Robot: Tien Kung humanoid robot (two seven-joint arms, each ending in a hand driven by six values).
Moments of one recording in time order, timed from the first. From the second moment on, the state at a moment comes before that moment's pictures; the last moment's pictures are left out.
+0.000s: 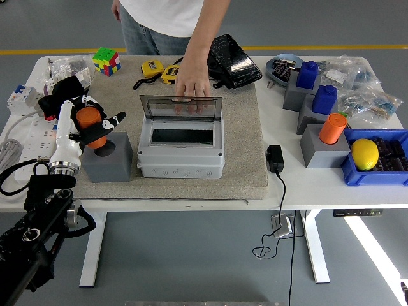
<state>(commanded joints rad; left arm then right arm) -0.32 0.10 -1.28 -1.05 1.15 0.33 -0.39 0.15 -0.11 1.54 0.18 -1.08 -0.18 -0.11</state>
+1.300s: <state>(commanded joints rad) -0.30 0.32 -1.07 -1.48 2.27 0.27 0.18 0.16 -0.13 1.56 0.18 -1.10 -0.18 -0.11</state>
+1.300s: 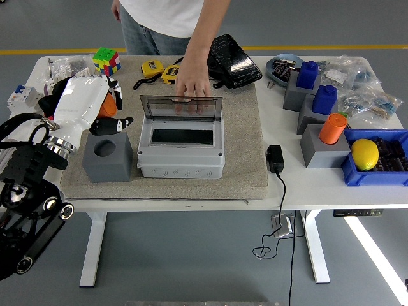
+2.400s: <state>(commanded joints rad) -0.42 0.15 -0.85 -1.33 2.27 0.31 0.21 0.18 -0.13 1.56 0.18 -1.10 -0.18 -0.11</state>
